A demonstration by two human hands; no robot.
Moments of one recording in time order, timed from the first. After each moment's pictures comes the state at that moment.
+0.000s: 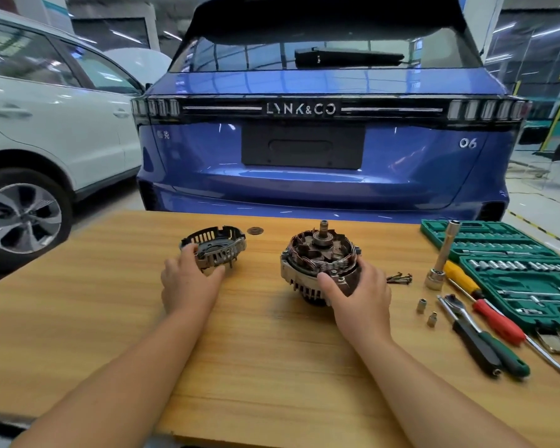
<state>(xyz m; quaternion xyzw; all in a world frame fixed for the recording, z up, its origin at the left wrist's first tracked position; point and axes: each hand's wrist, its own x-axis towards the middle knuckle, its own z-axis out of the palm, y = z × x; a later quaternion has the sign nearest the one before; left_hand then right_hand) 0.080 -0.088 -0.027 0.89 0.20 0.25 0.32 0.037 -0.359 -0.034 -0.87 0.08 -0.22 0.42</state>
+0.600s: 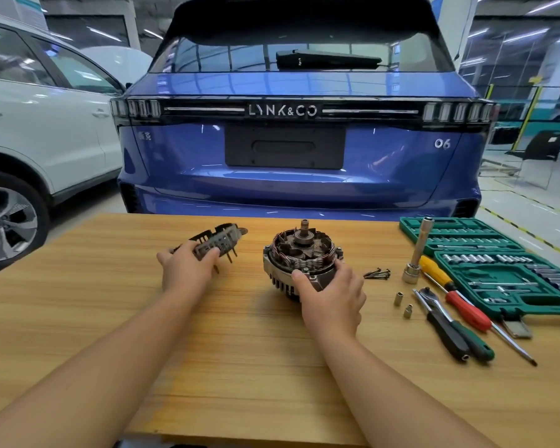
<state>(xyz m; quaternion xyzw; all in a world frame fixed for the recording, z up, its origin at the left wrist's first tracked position) 0.084 -0.107 0.006 0.88 0.18 0.18 0.39 0.029 -0.331 -0.027 -0.85 0.18 -0.22 0.44</state>
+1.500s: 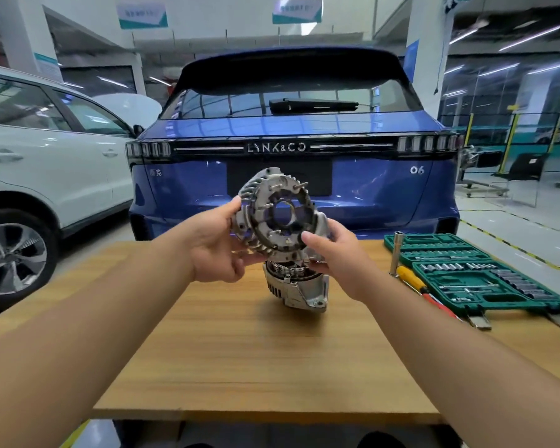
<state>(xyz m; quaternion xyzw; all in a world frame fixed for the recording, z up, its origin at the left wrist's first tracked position) -0.033 -0.150 0.161 0.66 0.04 -0.18 0.72 -0.006 -0.380 0.089 -0.73 -0.10 -0.06 0.67</state>
